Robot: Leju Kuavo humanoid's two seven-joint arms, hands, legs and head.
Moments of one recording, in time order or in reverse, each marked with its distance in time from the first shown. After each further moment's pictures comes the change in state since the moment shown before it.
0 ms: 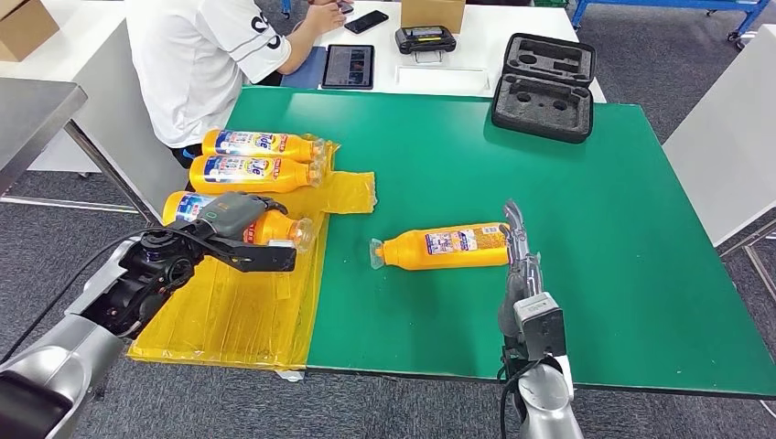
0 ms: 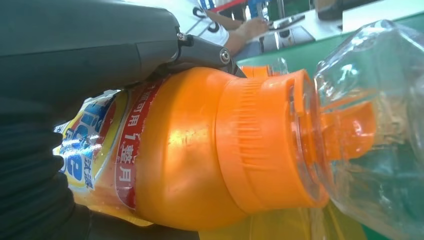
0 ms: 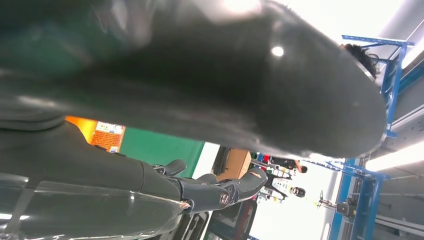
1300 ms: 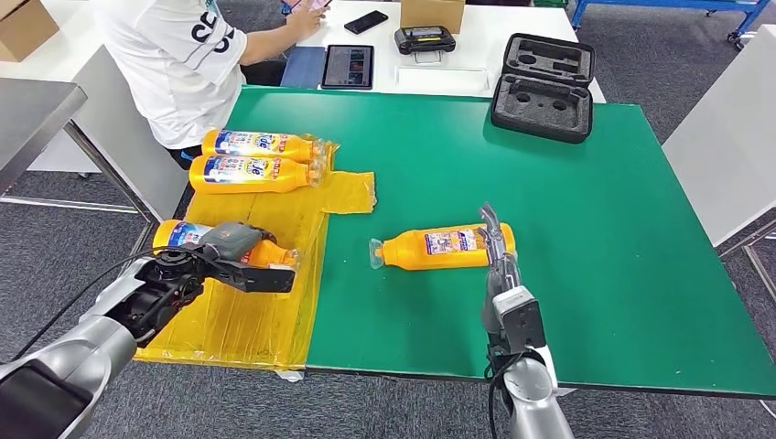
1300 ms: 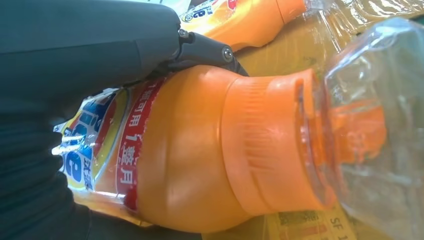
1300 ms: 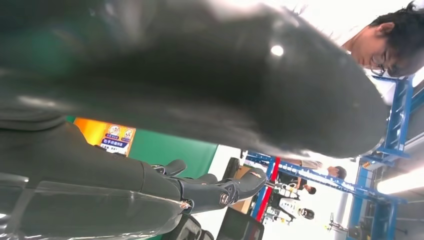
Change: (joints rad) left arm -0.037 -0.047 -0.113 0.317 -0.029 0.082 0.033; right arm -0.048 0.001 0.040 0.114 -0.007 0.009 -0.013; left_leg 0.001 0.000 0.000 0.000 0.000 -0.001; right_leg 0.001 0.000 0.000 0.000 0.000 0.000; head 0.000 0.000
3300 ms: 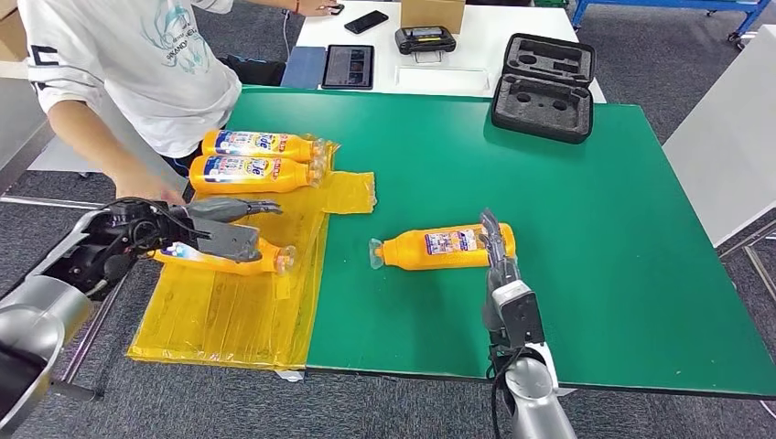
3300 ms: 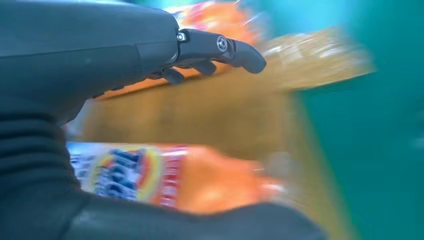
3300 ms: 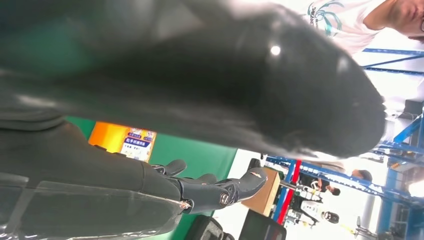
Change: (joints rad) left arm -0.153 0.135 -0.011 -0.138 0.370 -0.406 -0.343; right arm -0.014 -0.026 0.010 0.055 -0.033 -0.028 0.039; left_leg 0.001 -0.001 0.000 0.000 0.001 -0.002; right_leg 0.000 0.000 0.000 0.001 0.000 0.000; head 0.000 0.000
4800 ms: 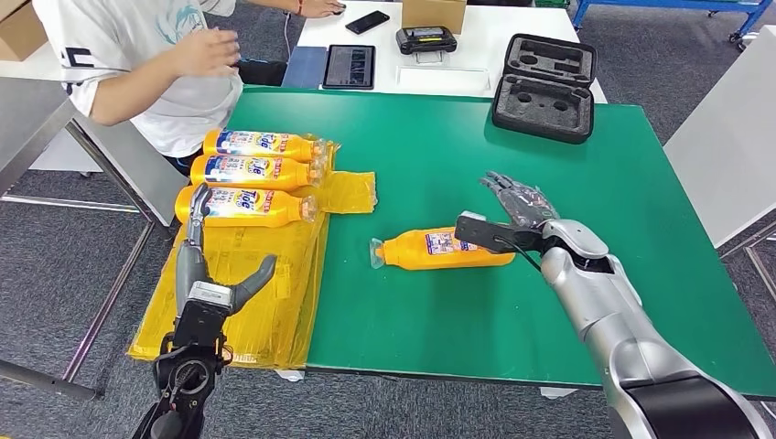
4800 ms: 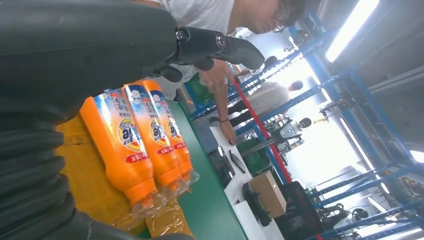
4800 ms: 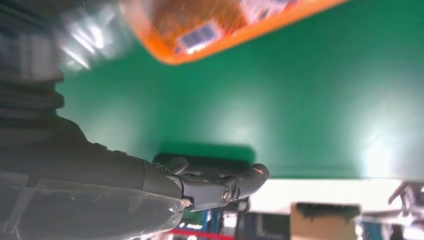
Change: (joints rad) left arm 0.818 -0.449 0.587 -0.699 0.160 0.931 0.015; right arm -0.652 -0.225 0.185 0.690 0.819 0.090 0.259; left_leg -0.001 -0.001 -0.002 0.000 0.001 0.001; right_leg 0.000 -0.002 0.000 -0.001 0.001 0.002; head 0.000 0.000
